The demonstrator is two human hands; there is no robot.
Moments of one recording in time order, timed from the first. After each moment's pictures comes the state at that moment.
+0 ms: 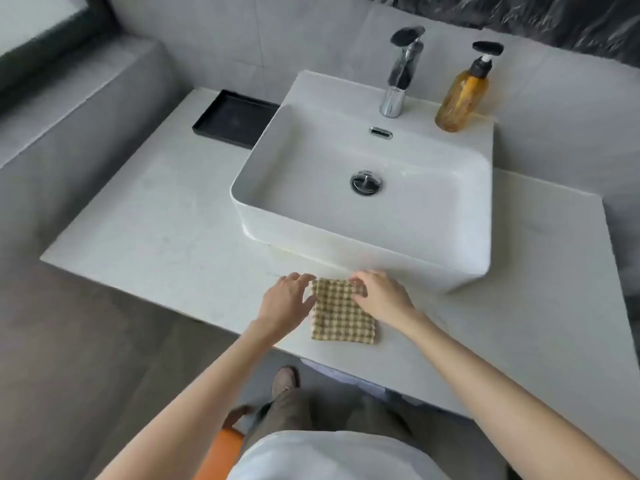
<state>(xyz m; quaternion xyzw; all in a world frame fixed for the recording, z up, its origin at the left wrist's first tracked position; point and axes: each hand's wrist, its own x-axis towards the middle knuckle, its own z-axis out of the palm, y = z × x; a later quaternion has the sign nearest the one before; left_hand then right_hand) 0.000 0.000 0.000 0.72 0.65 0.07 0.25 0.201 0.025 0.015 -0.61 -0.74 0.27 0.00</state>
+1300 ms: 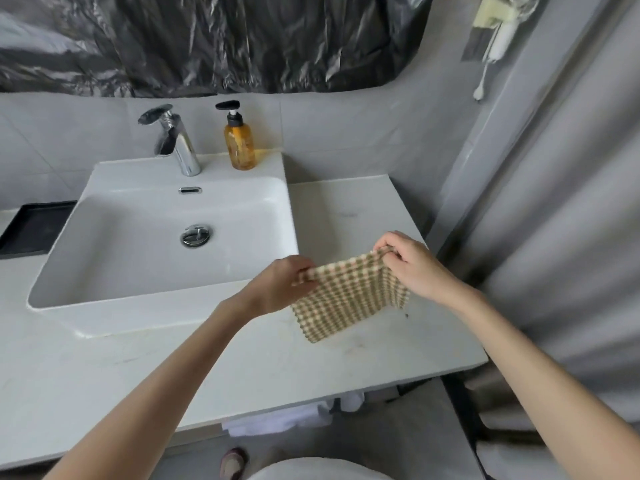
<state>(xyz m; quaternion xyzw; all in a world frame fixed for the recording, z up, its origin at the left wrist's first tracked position) 0.238 0.004 0.138 0.89 0.32 0.12 0.32 0.468 -0.097 0.166 -0.70 -0.61 0.23 0.29</state>
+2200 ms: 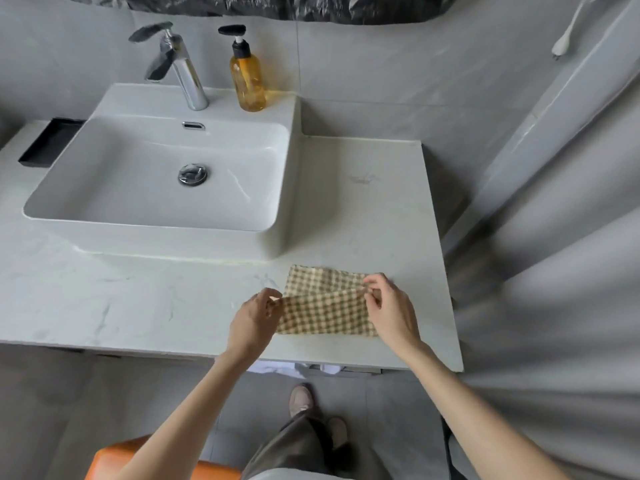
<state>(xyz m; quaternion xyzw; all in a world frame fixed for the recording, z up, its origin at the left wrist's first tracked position) 0.275 -0.099 0.010 0.69 0.65 0.15 0.29 0.518 -0.137 0.016 -0.74 -0.58 0.22 0.25</state>
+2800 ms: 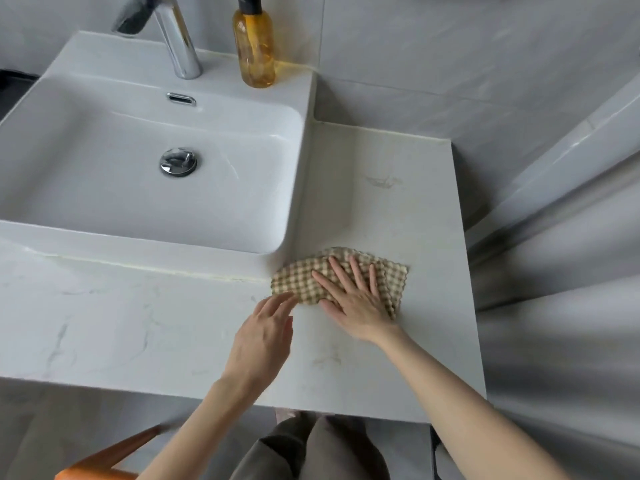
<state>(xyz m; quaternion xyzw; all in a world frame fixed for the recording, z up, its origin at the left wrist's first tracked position) 0.287 -0.059 0.005 0.77 0.58 0.15 0.21 0.492 -0.024 -0.056 -0.62 -0.76 0.19 -0.07</state>
